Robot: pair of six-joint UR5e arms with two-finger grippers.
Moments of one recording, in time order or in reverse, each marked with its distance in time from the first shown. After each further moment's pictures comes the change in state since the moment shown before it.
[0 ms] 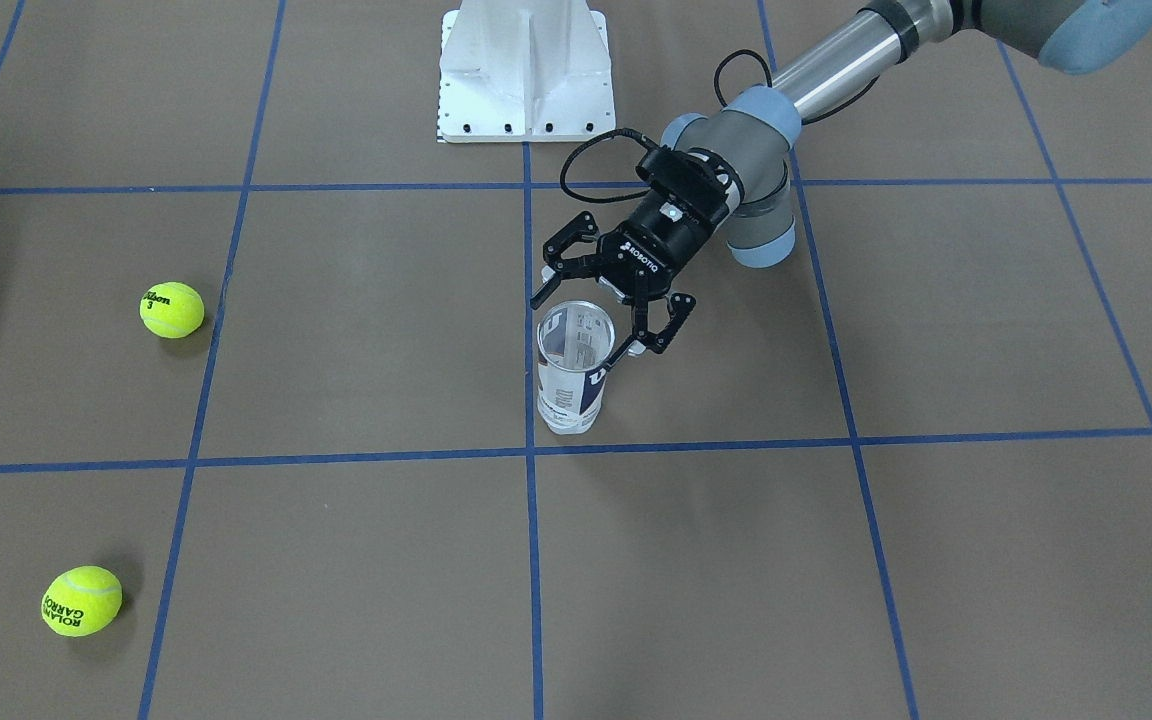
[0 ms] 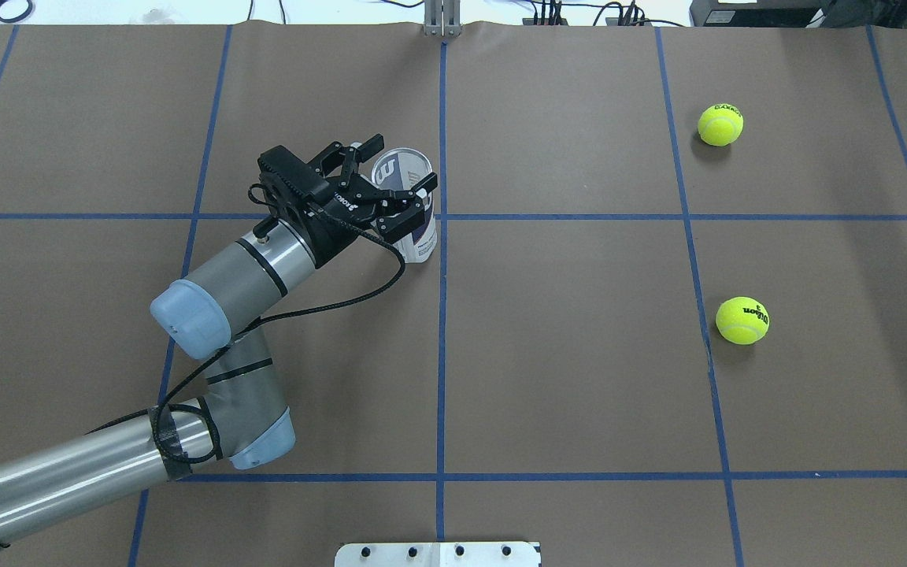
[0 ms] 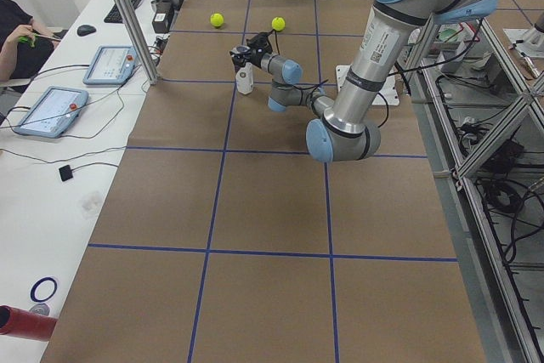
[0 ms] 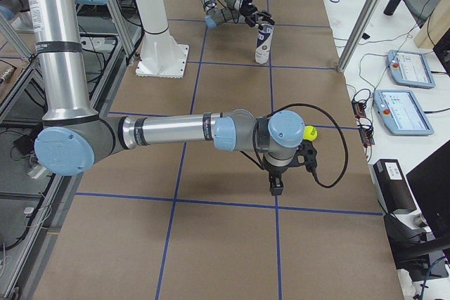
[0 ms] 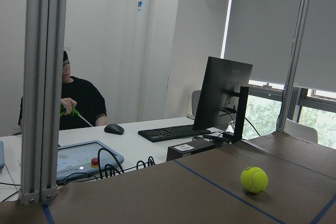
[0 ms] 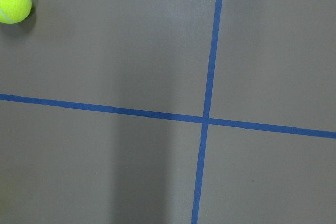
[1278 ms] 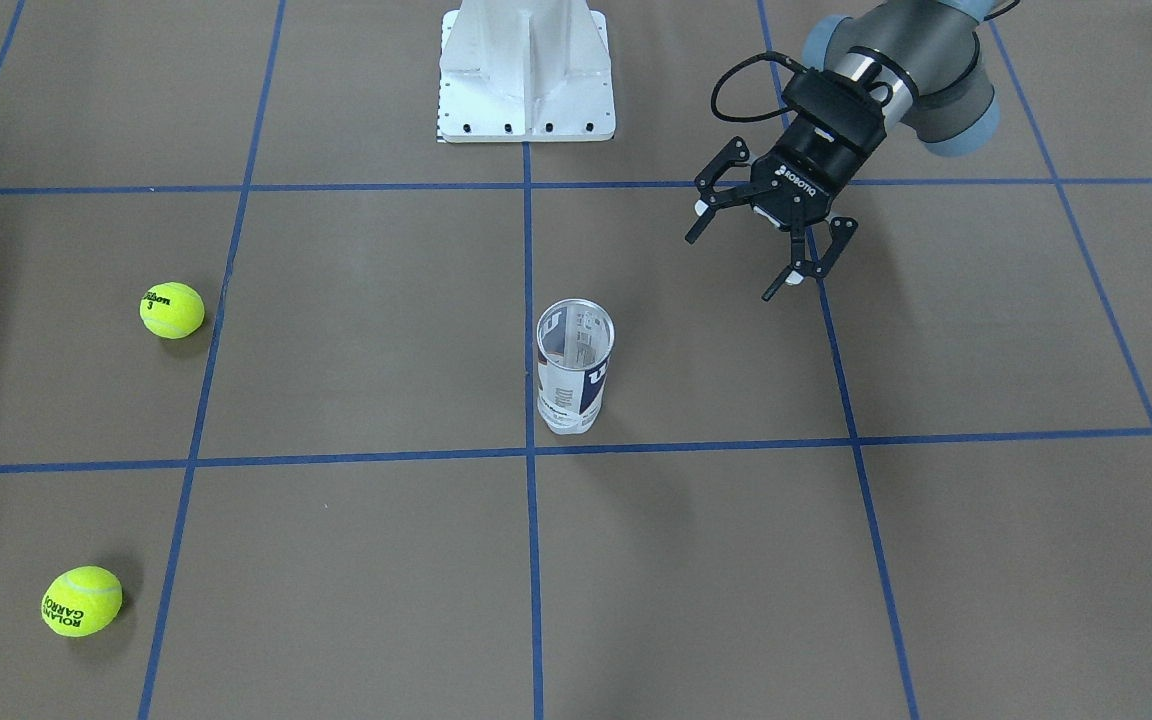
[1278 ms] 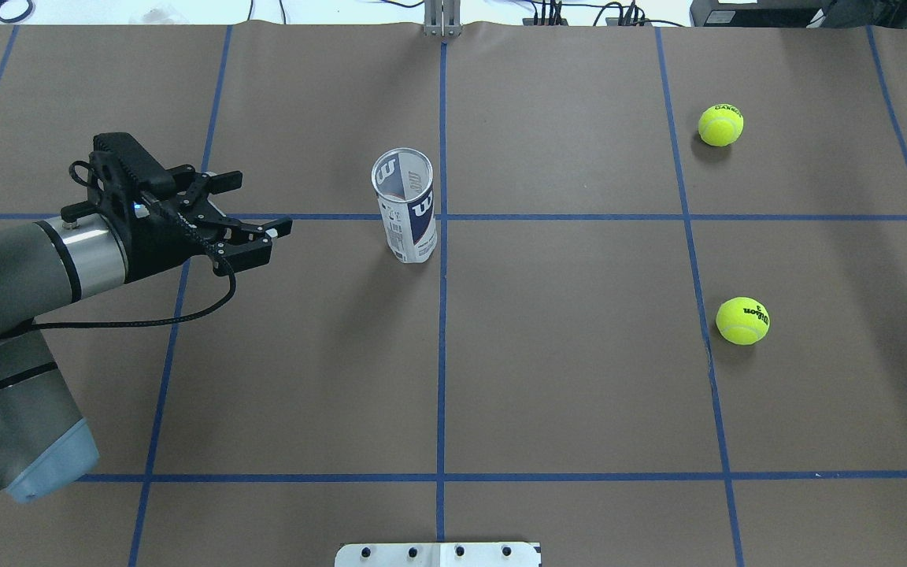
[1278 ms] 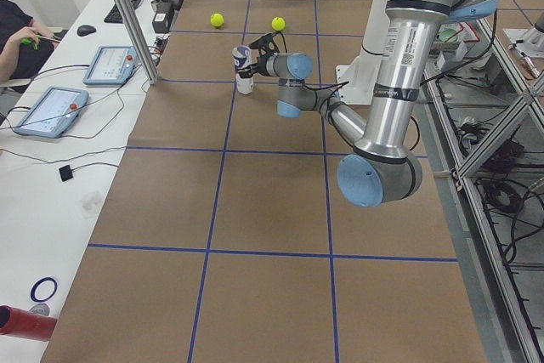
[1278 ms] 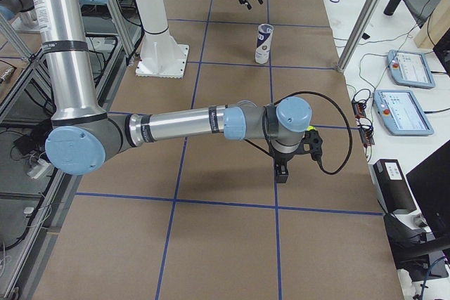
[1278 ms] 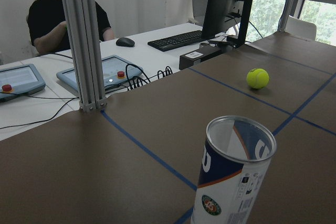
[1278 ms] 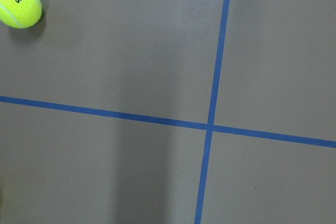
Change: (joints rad) left arm -0.136 0.452 -0.542 0.507 -0.377 -0.065; right arm -0.083 0.058 0.017 -0.003 -0.007 0.187
